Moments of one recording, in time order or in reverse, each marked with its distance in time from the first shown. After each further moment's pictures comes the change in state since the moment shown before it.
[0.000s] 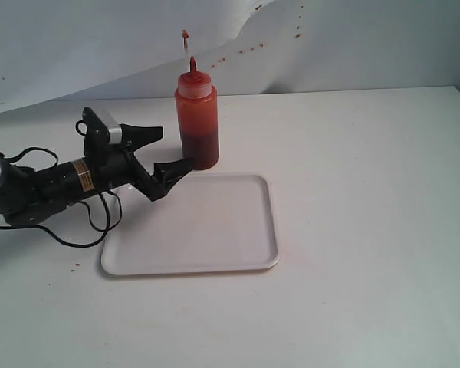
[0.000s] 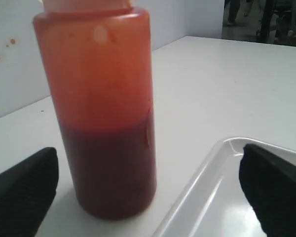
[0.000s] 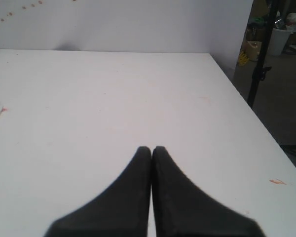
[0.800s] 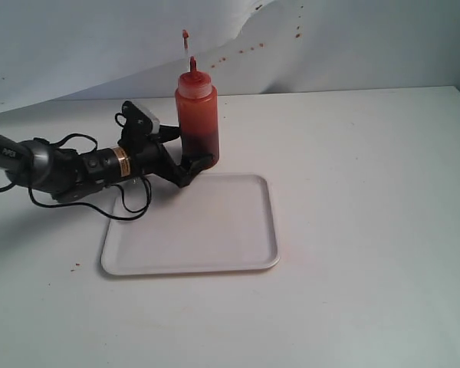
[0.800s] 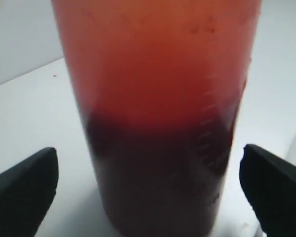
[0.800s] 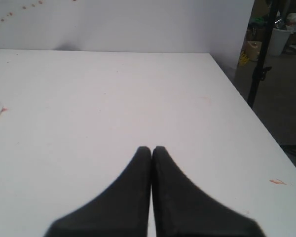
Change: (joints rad) left arm -0.085 0.142 -0.301 0.000 0.299 -0.121; right arm 0.000 0.000 0.000 0.000 0.000 0.000
